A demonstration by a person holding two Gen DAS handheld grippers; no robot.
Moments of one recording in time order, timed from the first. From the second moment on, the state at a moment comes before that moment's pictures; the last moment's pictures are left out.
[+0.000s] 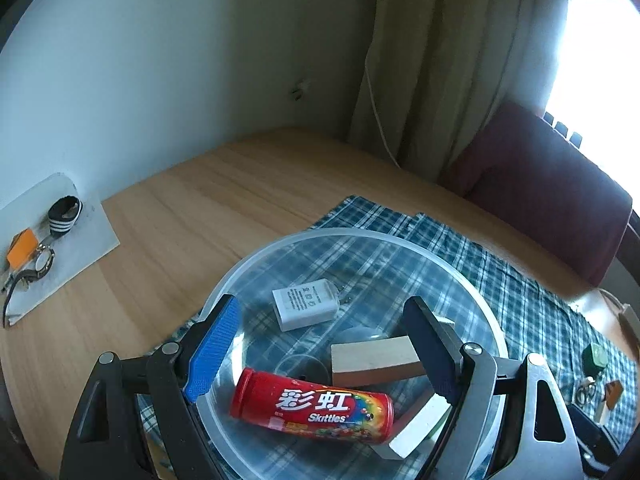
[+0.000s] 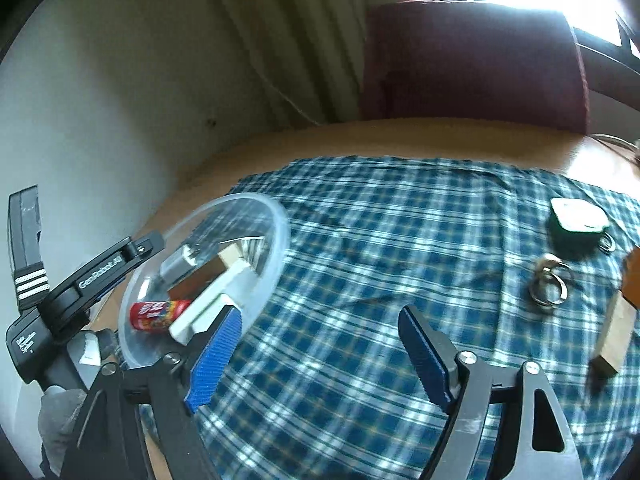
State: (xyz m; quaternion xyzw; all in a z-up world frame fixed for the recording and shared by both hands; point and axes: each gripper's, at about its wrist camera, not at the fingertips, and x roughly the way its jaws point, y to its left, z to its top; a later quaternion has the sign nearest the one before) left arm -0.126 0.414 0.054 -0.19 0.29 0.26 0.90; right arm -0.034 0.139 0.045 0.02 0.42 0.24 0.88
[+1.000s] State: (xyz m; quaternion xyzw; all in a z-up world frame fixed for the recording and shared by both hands) left arm -0.110 0.364 0.056 -0.11 0.32 0.23 0.91; right arm -0.022 -0.028 0.058 0.11 0.40 0.08 0.91
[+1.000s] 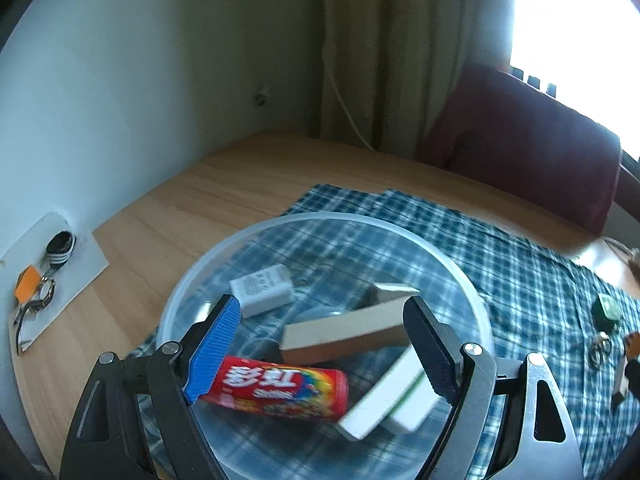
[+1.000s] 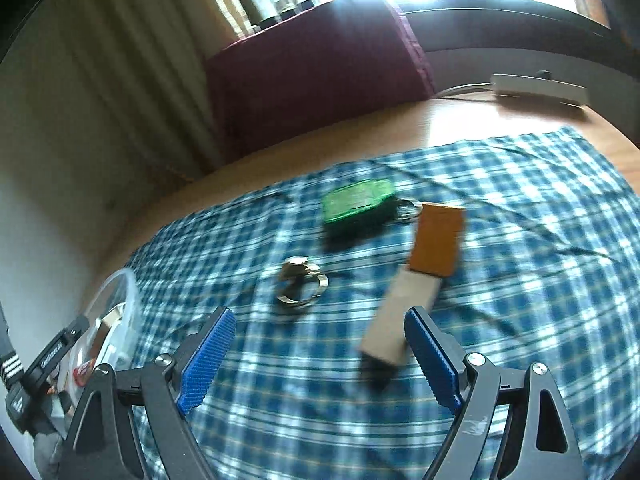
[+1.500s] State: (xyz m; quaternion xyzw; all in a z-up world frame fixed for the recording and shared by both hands) left arm -0.095 0.285 0.064 -0.07 0.36 0.12 0.92; right arm -0.022 -0.087 0.060 0.13 0.41 0.03 0.90
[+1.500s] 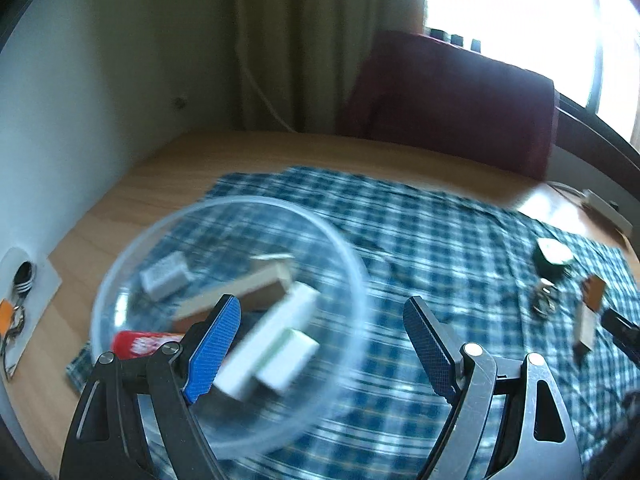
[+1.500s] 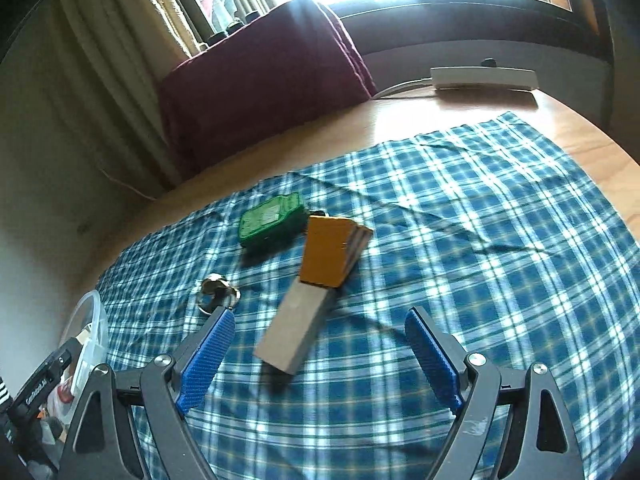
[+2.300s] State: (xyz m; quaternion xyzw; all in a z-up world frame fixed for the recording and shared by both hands) left arm -0.031 0.140 0.044 -0.01 0.45 -0.01 0.89; right arm -0.030 -0.116 0.058 0.14 0.42 0.01 0.90
